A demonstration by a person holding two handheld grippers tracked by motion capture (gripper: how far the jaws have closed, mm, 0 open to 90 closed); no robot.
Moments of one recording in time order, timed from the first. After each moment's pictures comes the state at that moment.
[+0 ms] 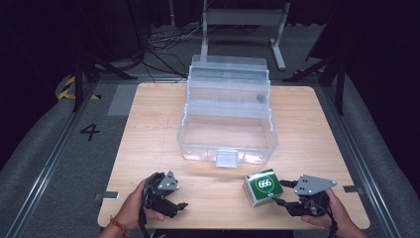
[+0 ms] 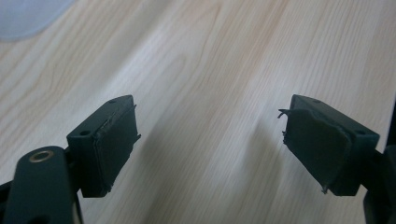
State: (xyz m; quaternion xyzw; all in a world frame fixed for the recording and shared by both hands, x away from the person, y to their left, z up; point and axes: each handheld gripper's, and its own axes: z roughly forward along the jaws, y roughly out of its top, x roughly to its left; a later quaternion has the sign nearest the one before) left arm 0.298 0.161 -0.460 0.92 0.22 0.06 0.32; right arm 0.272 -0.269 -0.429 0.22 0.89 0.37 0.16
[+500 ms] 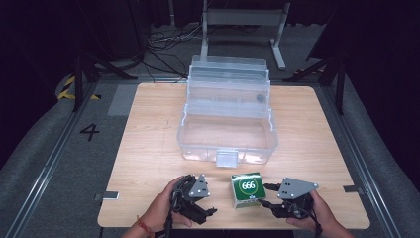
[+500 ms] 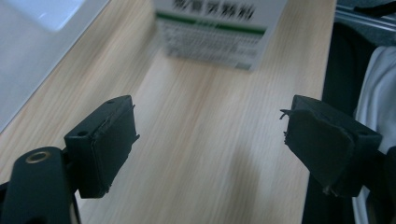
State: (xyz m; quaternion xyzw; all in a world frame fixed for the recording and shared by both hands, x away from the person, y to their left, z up) left arm 0.281 0.081 -0.436 0.93 0.15 0.06 0.34; right arm 0.265 -0.226 -0.425 0.20 0.89 0.37 0.15
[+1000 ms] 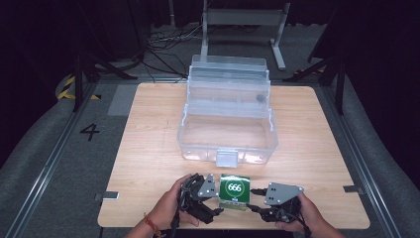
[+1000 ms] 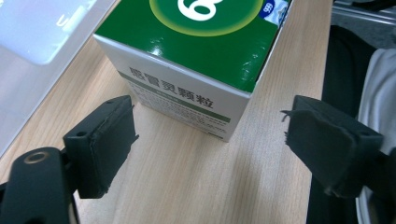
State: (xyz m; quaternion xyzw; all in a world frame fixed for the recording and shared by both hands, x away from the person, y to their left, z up) left arm 0.286 0.072 -0.432 0.93 0.14 0.06 0.33; right arm 0.261 -0.197 -0.425 0.15 0.90 0.37 0.14
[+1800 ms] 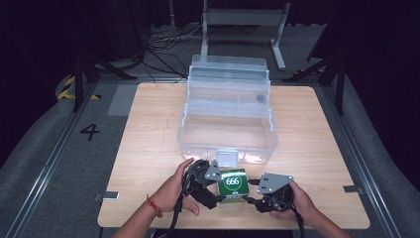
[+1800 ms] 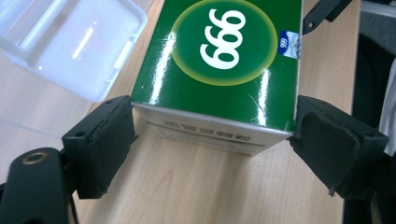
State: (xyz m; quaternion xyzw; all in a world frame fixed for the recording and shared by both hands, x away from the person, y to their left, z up) left arm 0.319 0.056 -0.412 0.94 0.13 0.07 0.30; right arm 0.288 -0.188 -0.432 0.14 0.91 0.36 0.15
